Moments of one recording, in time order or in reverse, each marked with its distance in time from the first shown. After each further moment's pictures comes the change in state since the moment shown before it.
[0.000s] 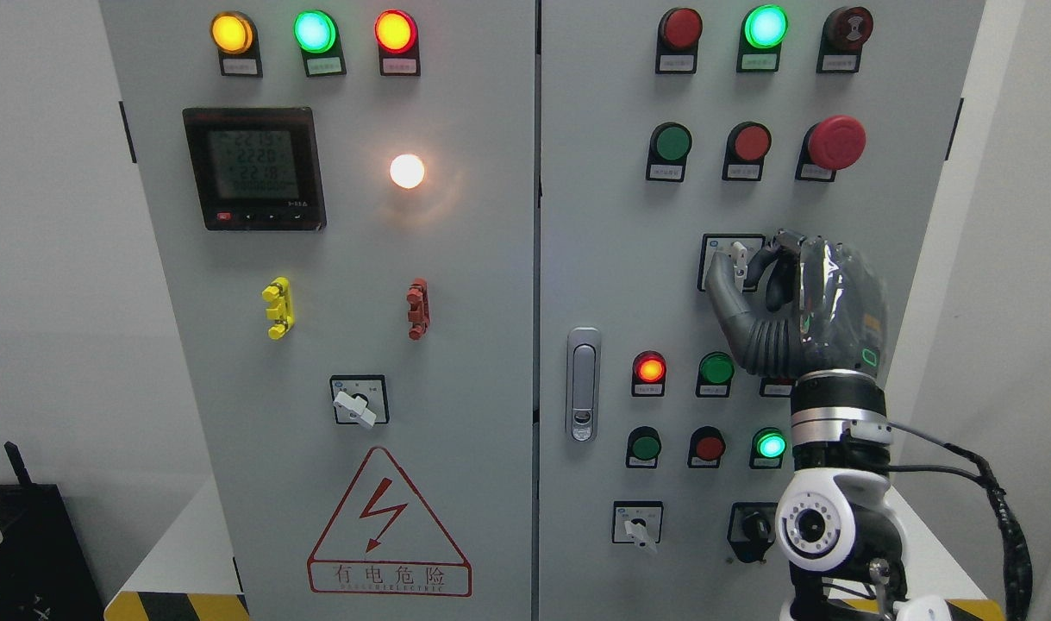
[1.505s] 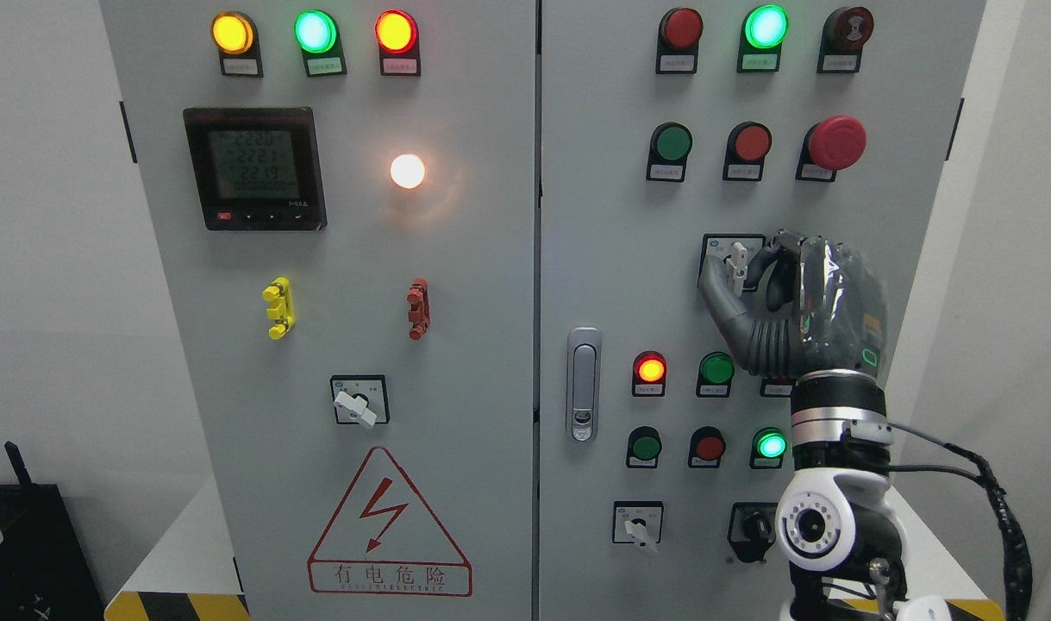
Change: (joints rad) left arm 0.000 0.000 0.000 0.000 0.000 0.000 0.000; right arm 0.000 0.000 0.000 0.001 -0.002 0.000 -0.002
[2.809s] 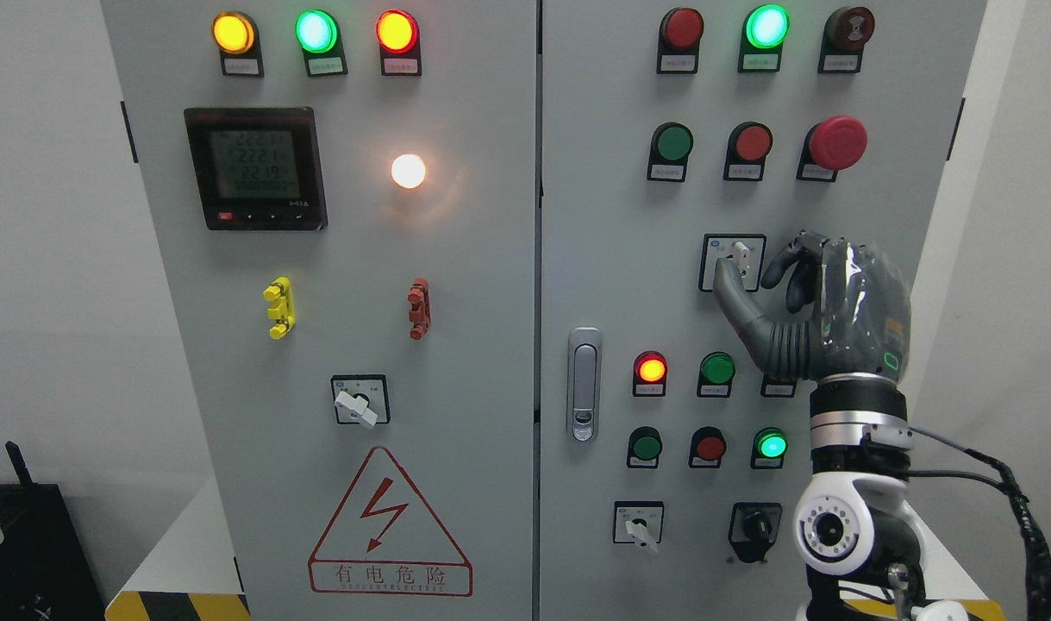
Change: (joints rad) left arm 0.000 0.000 0.000 0.000 0.000 0.000 0.000; right arm 0.011 -0.017 -0.027 -0.018 -0.004 -0.011 -0.006
